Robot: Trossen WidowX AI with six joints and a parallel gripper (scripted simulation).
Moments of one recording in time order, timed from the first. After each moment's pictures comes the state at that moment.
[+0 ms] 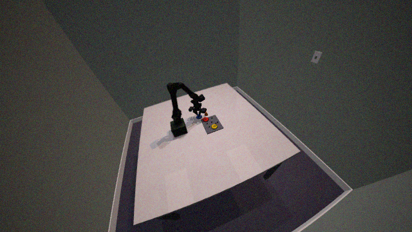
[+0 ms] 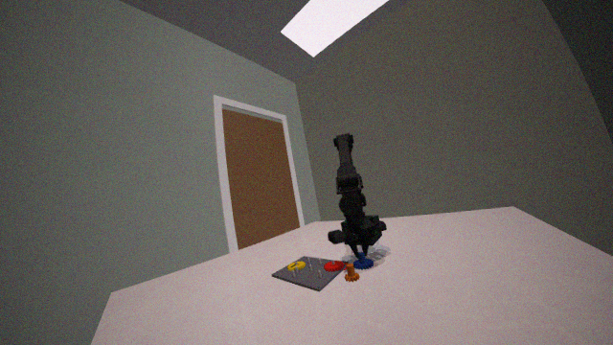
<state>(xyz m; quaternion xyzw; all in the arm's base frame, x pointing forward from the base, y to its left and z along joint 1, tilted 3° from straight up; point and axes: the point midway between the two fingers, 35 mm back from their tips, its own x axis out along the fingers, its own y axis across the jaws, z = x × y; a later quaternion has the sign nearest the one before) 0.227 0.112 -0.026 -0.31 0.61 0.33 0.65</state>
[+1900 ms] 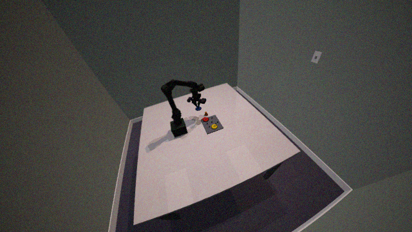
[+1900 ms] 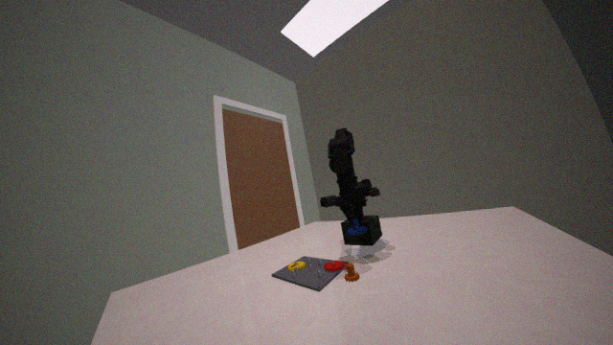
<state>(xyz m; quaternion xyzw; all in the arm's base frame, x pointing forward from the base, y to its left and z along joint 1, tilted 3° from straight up) 0.238 0.112 0.089 -0.31 0.61 0.33 0.65</state>
